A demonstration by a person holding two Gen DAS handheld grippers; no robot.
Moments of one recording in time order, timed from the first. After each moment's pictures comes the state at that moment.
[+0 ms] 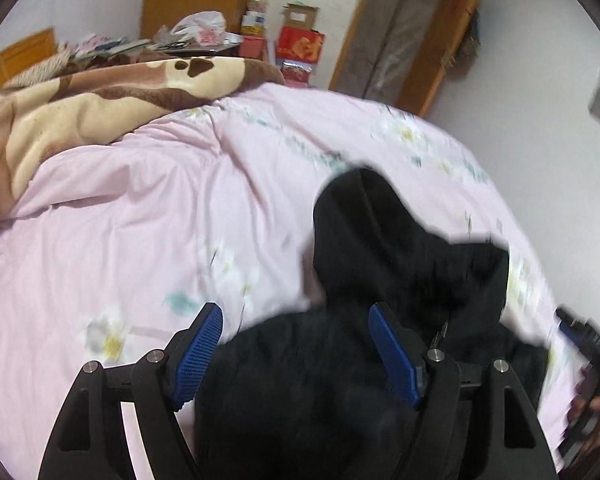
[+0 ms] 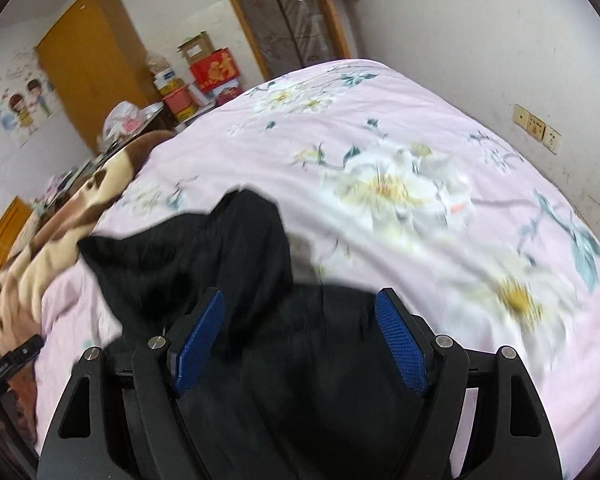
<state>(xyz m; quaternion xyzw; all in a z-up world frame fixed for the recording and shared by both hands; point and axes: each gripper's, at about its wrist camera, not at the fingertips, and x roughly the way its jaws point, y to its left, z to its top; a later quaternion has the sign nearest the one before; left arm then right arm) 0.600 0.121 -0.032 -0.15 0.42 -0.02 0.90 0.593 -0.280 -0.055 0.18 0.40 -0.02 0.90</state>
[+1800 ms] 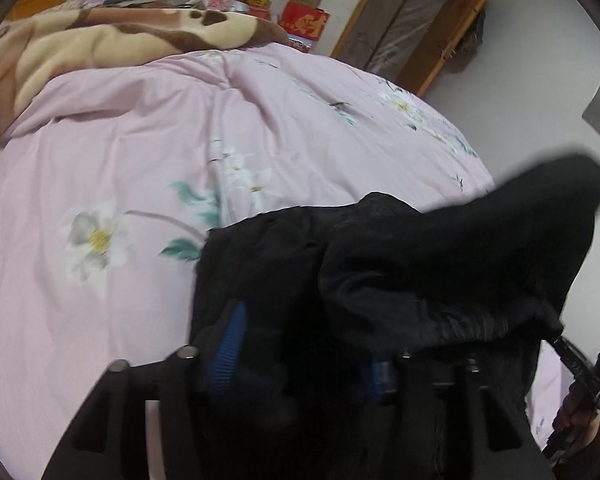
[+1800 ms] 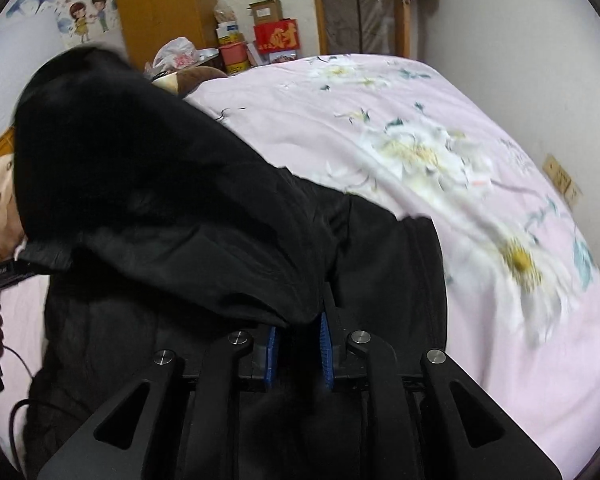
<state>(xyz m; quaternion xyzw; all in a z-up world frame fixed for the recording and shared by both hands) 0.507 0.142 -0.105 -0.19 0.45 -0.05 0.87 0.510 -0.241 -0.091 0.04 0.42 0.06 0.90</state>
